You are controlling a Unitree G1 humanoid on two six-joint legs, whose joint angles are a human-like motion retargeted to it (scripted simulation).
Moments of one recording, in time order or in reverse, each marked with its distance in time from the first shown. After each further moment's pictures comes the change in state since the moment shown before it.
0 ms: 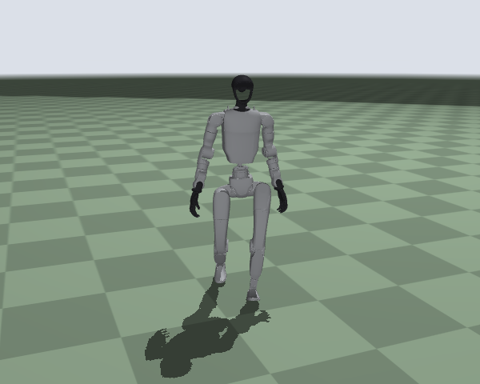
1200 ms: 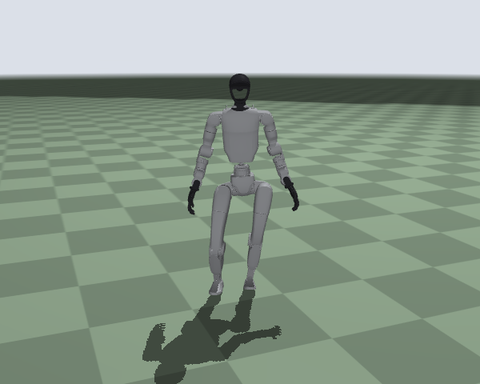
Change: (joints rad) left arm -0.103 0.070 -0.002 -0.128 0.057 -0.017 0.051; right arm 0.028 -0.024 -0.043 -0.017 0.042 0.001 -0.020; waist -0.178 0.039 0.056; left_leg 0.448 -0.075 -0.110 -0.355 -0.041 0.041; right_leg -0.440 -0.127 -0.053 0.140 -0.046 -0.049
